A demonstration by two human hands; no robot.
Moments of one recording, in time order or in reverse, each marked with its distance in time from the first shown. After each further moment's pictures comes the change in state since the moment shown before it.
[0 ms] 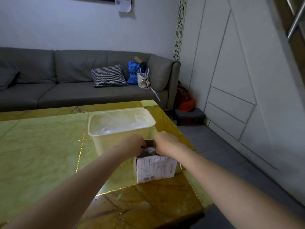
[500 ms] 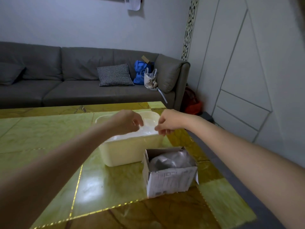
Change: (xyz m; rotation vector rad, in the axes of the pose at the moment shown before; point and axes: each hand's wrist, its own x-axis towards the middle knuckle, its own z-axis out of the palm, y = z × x) left_hand 0.018 -0.077 -0.058 -0.240 0.211 0.071; right_hand 0.079 0.004 -0.060 0.272 -0.111 -0.154
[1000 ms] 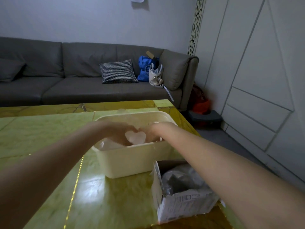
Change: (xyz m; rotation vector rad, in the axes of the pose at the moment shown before) left_hand 0.048 -0.080 0.035 0.271 -0.376 -0.112; right_hand 0.096 -0.031 0.050 -0.371 -0.272 0.080
